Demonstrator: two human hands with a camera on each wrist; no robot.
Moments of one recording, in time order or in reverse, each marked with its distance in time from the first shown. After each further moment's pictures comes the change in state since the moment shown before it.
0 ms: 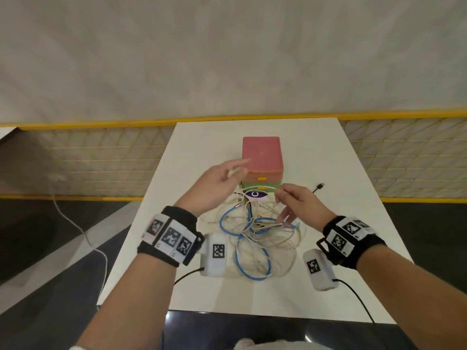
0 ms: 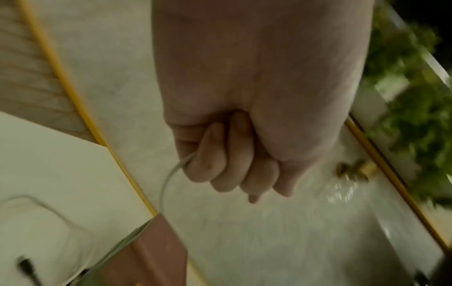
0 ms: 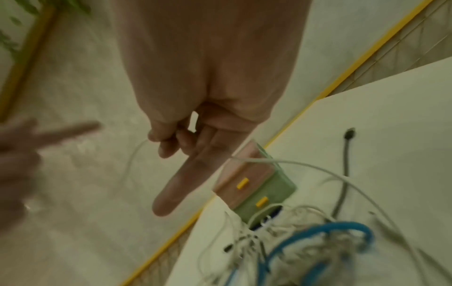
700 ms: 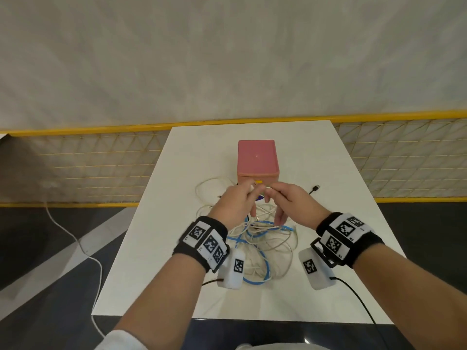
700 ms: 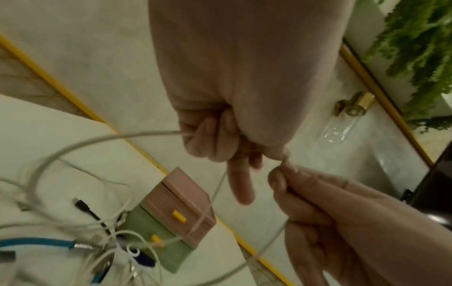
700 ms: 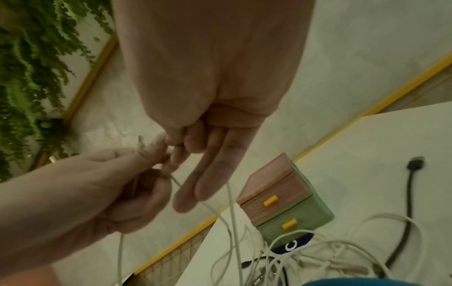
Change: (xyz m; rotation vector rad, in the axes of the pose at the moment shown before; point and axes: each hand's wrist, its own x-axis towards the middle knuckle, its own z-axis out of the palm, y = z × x) left_hand 0.024 -0.022 0.059 0.148 -0.065 -0.041; right_hand -0.002 -0.024 0.003 -0.233 -0.030 -0.119
